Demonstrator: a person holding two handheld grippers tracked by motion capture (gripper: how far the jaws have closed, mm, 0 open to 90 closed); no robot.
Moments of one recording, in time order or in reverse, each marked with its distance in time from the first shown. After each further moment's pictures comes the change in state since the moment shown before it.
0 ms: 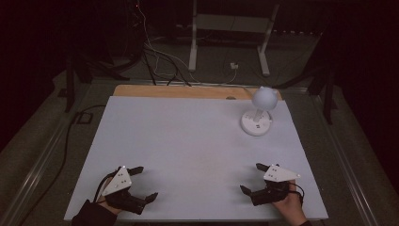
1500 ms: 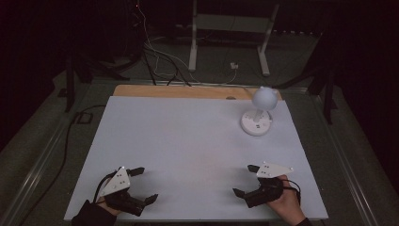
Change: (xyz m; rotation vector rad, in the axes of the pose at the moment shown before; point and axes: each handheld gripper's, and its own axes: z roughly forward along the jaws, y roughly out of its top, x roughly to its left) left arm -0.002 0.002 -0.003 -0.025 -0.040 -0.006; right arm 0.019 0.033 0.000 0.066 0.114 0.046
